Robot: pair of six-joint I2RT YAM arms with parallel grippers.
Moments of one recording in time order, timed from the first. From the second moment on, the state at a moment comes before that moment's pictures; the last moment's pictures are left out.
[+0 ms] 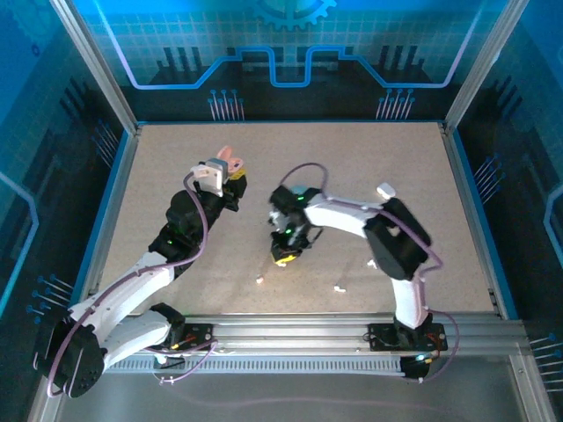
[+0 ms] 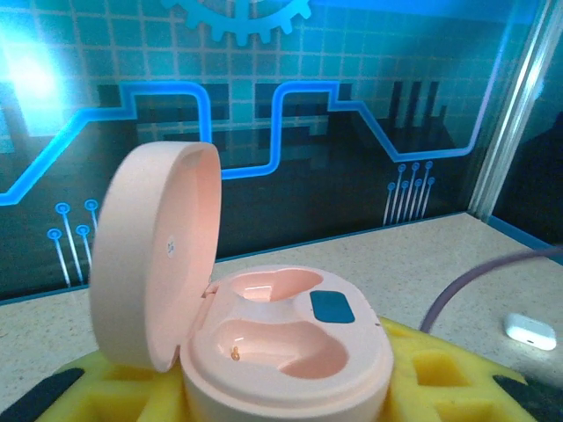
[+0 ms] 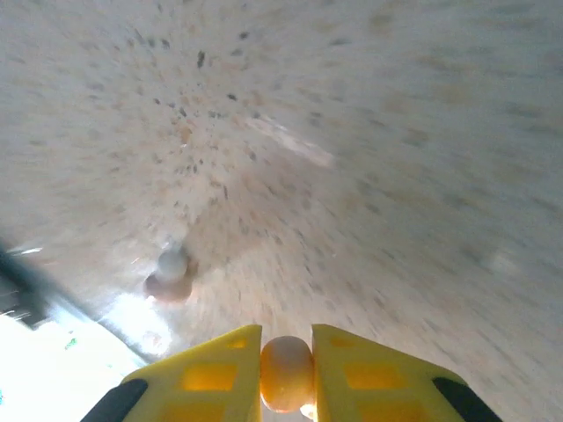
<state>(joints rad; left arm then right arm) -0.46 1.01 0.62 0.40 -0.12 -0.06 0.73 1.92 1.32 -0.79 -0.53 0.48</state>
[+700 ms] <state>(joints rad) -0.49 1.22 0.62 0.64 0.37 -0.09 0.27 1.54 1.22 -0.50 -1.36 0.58</state>
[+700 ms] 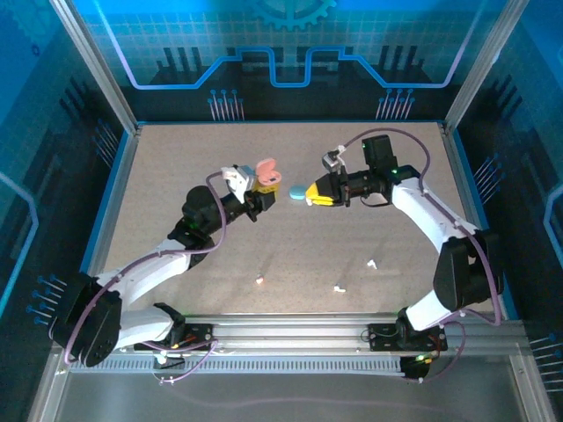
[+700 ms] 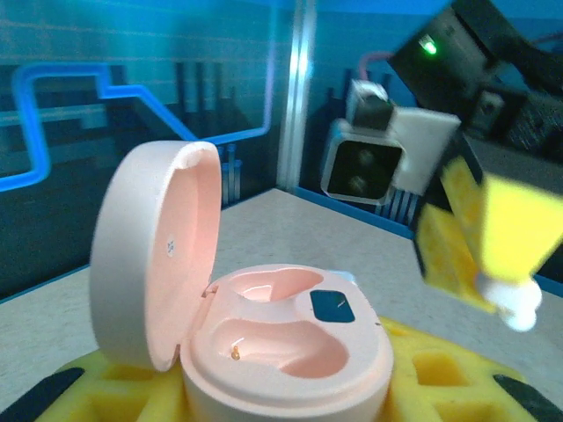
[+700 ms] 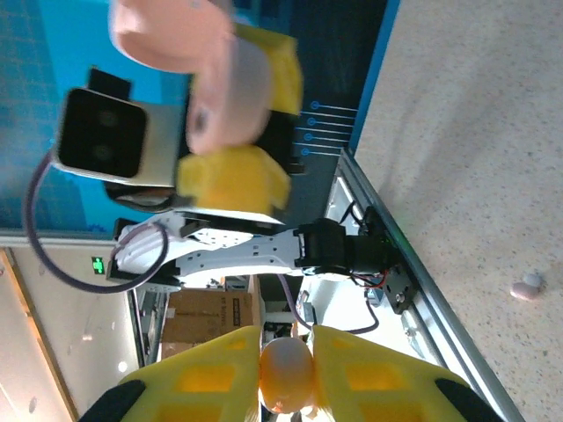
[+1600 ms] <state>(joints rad) -0.62 1.41 0.65 0.89 0.54 -0.09 0.30 1.43 1.29 -0.57 -1.13 0.57</state>
